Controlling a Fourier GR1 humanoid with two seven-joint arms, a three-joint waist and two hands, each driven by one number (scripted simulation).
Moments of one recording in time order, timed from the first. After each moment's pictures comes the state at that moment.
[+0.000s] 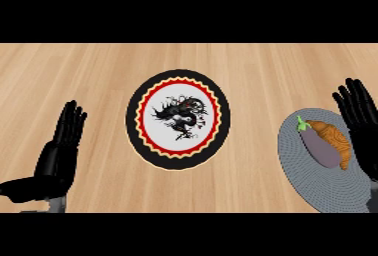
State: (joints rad) left arm 0.02 0.32 -0.16 -1.61 0.24 0.28 -0.19; right arm -0.06 -0.54 0.08 -1.62 -0.41 -0.12 -0.16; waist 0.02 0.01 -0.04
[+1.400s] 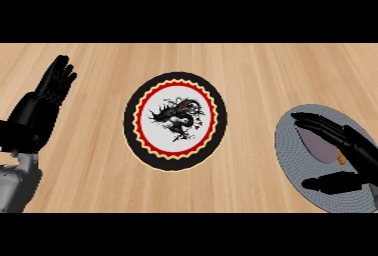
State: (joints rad) left arm -0.25 0.47 -0.08 -1.59 0.23 0.11 0.06; right arm -0.12 -0.71 0.27 -1.47 0.15 0.00 -0.64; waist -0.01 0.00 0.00
